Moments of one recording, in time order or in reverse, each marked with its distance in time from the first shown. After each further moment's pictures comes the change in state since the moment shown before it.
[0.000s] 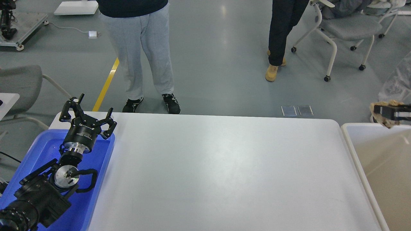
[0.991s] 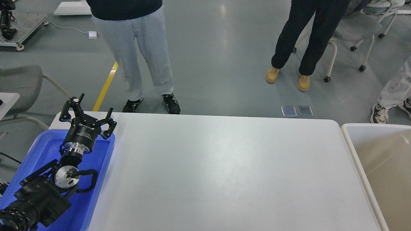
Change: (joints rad) left arm 0.000 0.000 0.000 0.000 0.000 0.001 0.000; right arm -0.701 0.381 0.169 -0.760 0.915 -0.184 0.031
